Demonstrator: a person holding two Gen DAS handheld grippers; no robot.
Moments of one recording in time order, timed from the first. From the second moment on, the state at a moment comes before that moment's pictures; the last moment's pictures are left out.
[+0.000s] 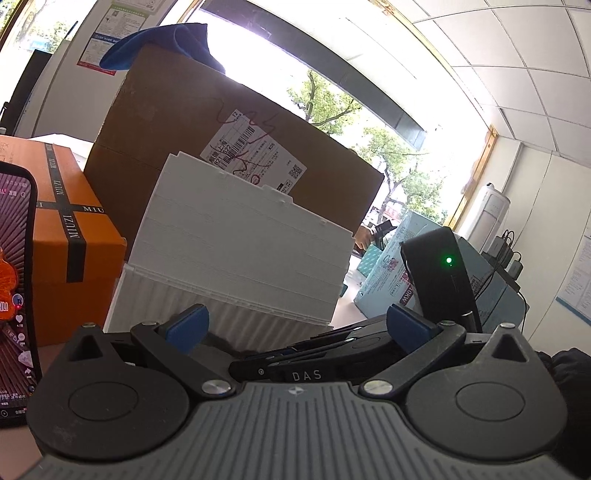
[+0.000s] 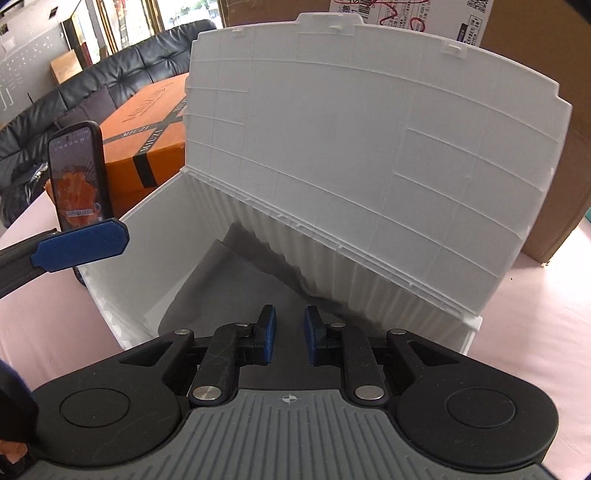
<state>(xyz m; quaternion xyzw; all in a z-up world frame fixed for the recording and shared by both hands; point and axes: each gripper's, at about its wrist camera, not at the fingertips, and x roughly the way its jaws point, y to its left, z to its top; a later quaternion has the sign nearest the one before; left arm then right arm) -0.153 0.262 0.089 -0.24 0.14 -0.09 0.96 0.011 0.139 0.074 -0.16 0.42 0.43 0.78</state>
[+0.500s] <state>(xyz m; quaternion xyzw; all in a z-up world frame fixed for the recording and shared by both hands) -0.151 0.264 0.084 -0.23 0.14 -0.07 0.96 -0.028 0.105 0.086 -0.10 0.31 0.41 0.85</state>
